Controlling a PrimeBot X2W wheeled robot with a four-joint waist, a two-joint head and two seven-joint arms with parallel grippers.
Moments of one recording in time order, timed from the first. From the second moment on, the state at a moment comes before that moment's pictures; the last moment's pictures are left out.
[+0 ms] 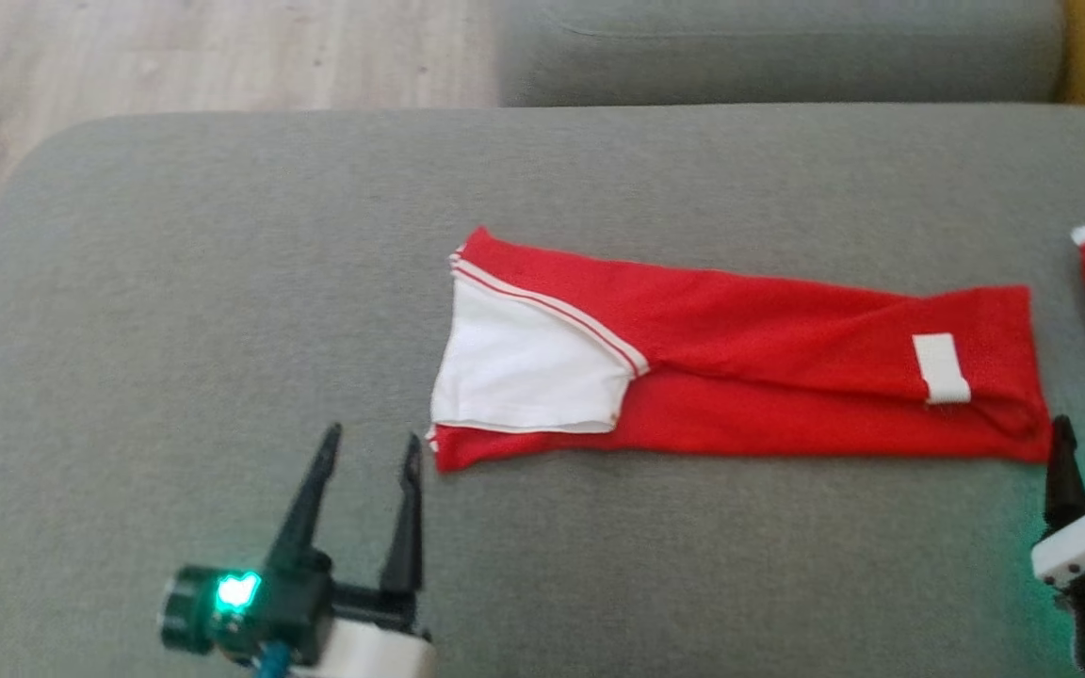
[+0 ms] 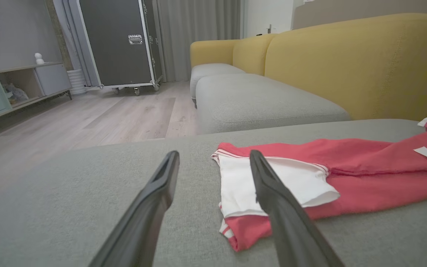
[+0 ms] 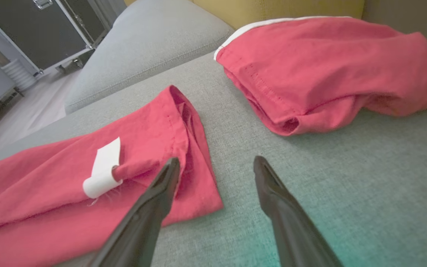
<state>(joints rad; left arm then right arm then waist) -0.08 0.31 -0.61 0.07 -0.38 0.33 -0.25 -0.19 -0.30 -0.05 0.72 0.59 0.13 -0.19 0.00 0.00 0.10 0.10</state>
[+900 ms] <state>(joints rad) 0.03 0.14 -0.45 0.07 -0.16 0.16 -0.25 -0.31 -0.40 -0.23 0.90 0.45 0.13 -0.02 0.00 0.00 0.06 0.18</state>
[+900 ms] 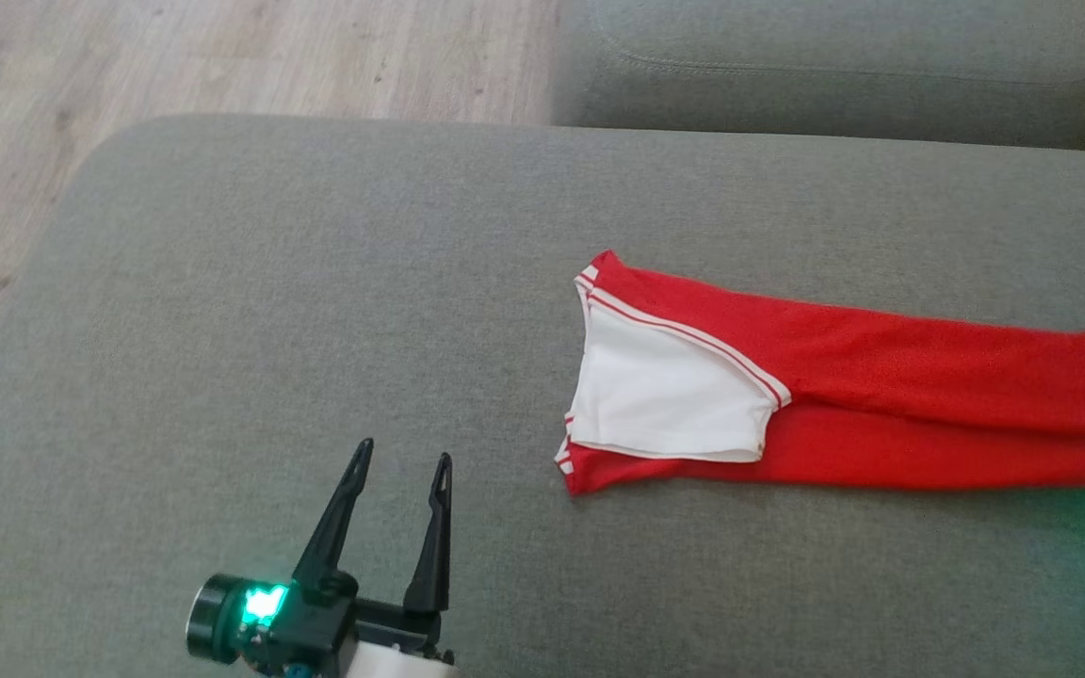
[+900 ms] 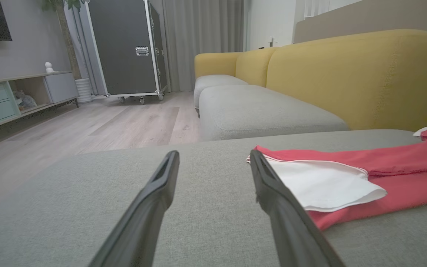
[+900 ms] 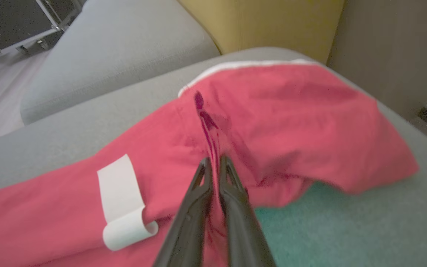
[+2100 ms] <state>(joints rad) 0.04 0.07 -0.39 0.13 -0.11 0.07 -0.25 -0.40 -0.07 0.36 0.55 0.63 0.13 0.10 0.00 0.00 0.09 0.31</state>
